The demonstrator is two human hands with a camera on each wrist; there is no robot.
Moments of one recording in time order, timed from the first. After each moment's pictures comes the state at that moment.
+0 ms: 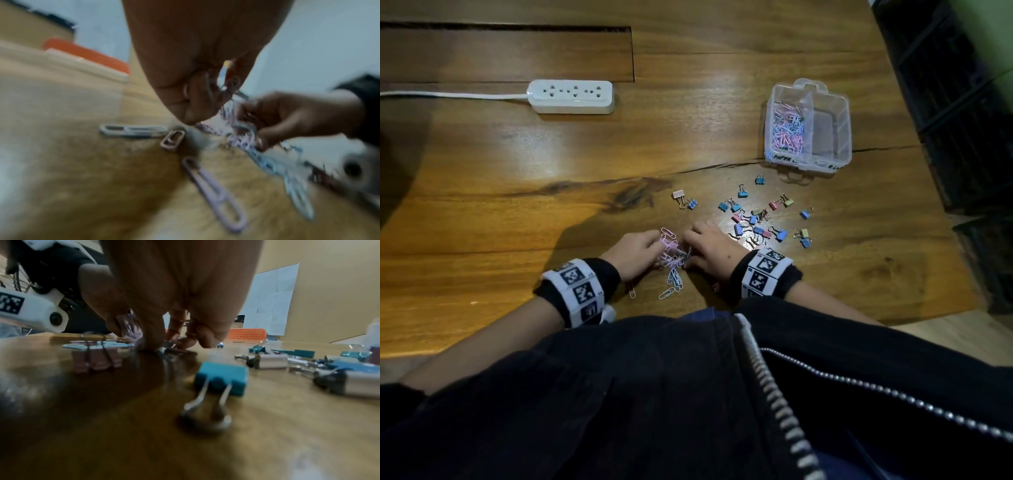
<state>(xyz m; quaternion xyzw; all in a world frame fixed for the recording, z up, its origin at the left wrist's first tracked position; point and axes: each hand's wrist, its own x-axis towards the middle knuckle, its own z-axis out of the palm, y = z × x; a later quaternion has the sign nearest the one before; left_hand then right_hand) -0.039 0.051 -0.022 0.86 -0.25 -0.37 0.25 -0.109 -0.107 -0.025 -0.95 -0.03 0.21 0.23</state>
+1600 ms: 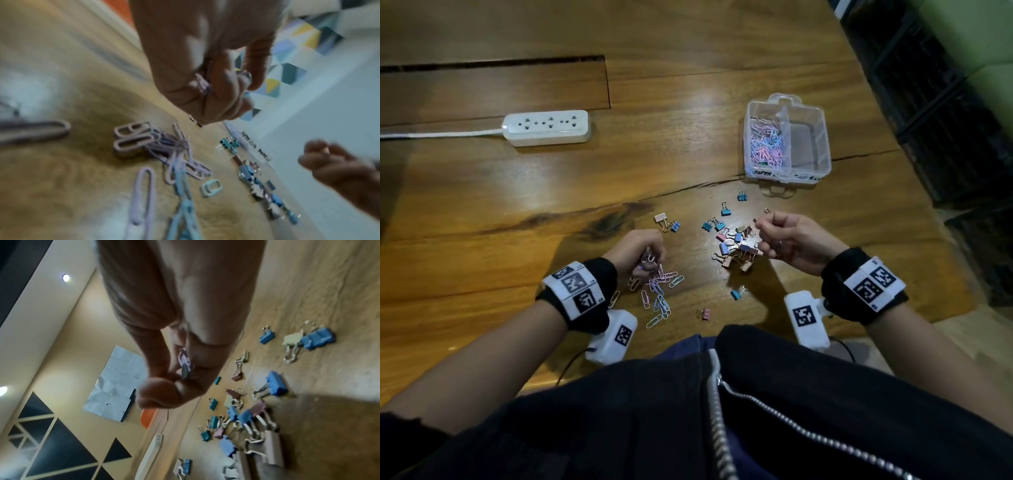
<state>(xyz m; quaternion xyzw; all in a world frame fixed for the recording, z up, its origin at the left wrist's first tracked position) -0.018 0.010 -0.005 0.67 -0.05 -0.51 0.54 -0.148 -0.219 0.027 -0.53 0.27 0.13 0.79</state>
